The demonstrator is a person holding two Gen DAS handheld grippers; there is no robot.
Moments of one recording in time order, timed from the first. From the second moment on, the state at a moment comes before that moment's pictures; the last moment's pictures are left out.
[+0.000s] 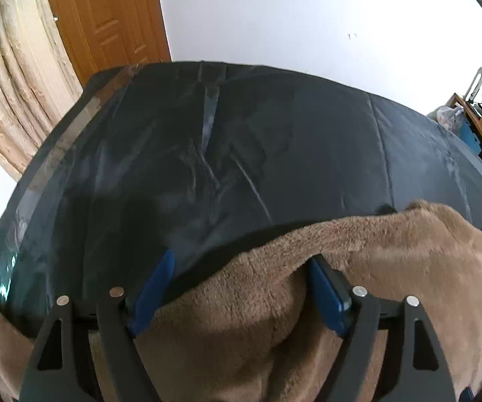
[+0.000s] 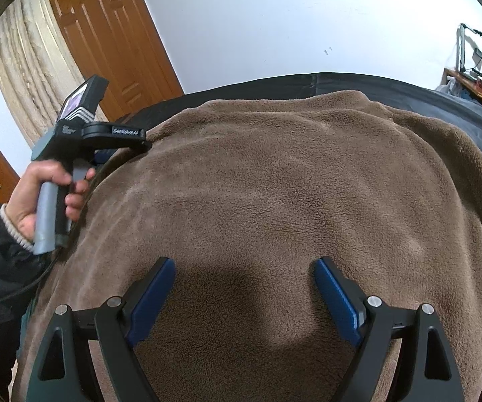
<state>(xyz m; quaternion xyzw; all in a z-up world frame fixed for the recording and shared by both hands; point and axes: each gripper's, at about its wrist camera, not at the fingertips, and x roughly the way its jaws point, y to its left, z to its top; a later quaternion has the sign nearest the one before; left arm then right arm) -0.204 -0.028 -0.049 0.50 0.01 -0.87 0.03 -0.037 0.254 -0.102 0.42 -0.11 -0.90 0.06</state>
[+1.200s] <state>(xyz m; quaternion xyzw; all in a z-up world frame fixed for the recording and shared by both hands) -0.188 -0.080 -0.051 0.50 0.02 -0.87 0.05 -0.030 0.253 -0.098 0.42 -0.11 -0.90 0.06</state>
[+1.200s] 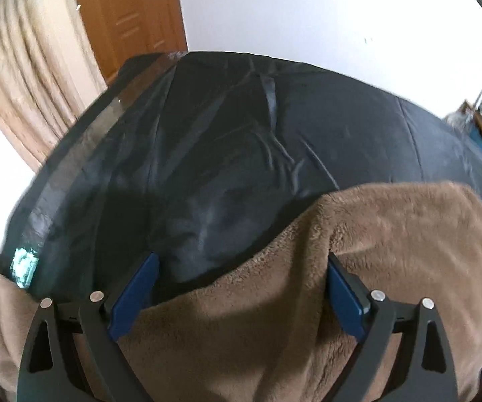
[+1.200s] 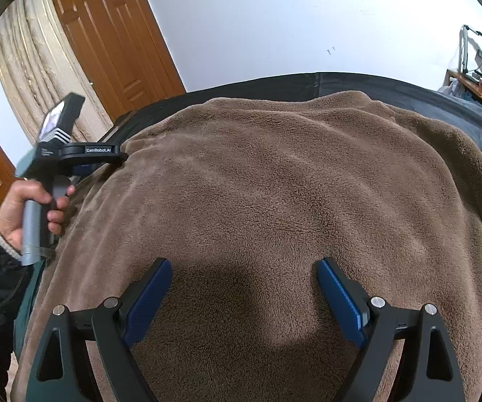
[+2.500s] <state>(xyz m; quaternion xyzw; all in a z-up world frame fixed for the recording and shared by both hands) -0.085 -0.068 -0.012 0.51 0.02 -0.86 0.01 -0.029 0.255 -0.099 0.42 -0.11 -0.90 0.06</state>
